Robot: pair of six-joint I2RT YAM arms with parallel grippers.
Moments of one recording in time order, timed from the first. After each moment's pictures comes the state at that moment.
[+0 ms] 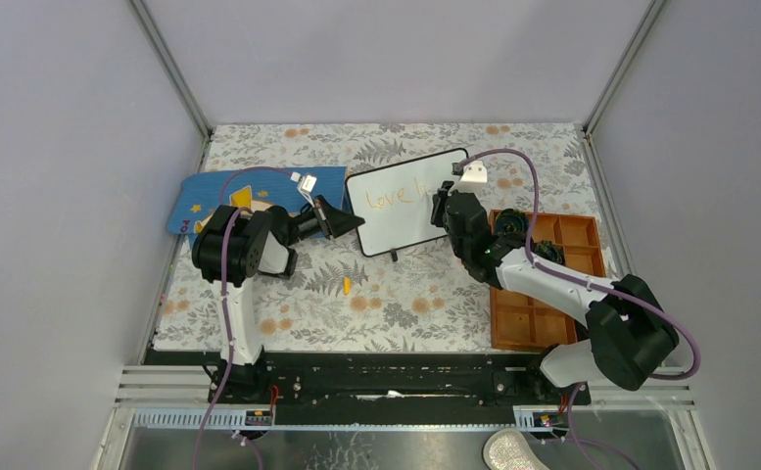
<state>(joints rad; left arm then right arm) -0.12 2.07 0.66 1.55 0.94 -0.90 0.68 1.40 0.81 0.31 0.51 0.38</state>
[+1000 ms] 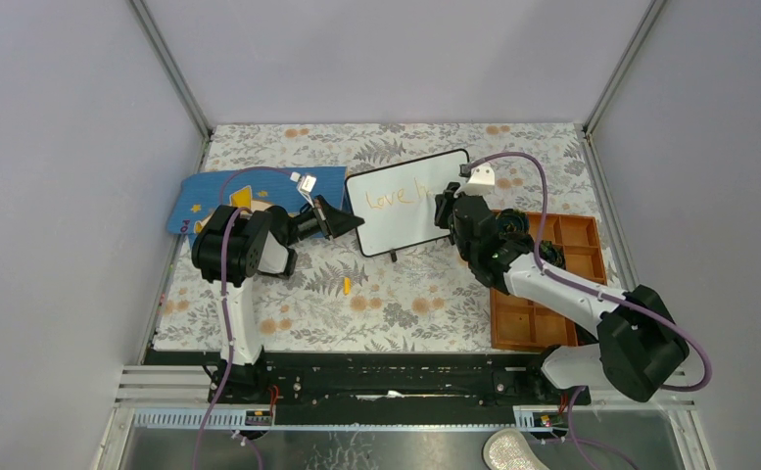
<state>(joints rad) -0.12 2.07 0.66 1.55 0.94 -0.89 0.68 1.33 0.77 0.31 0.49 0.40</state>
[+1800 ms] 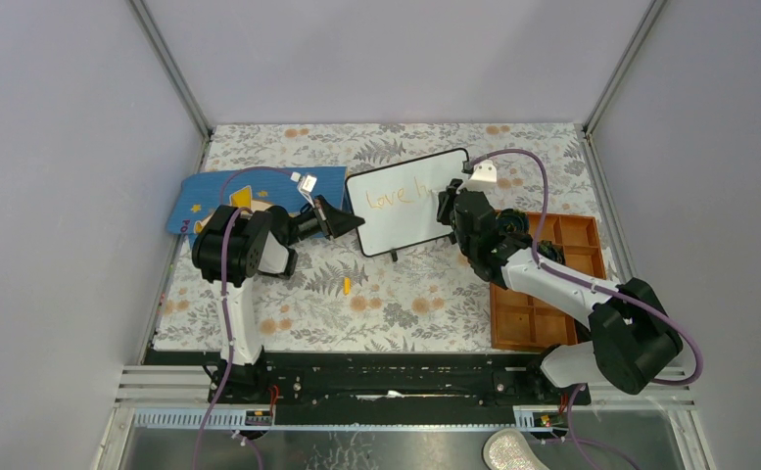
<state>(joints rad) -0.13 2.07 0.66 1.55 0.94 -0.89 0.63 1.38 0.78 0.33 0.48 0.41</state>
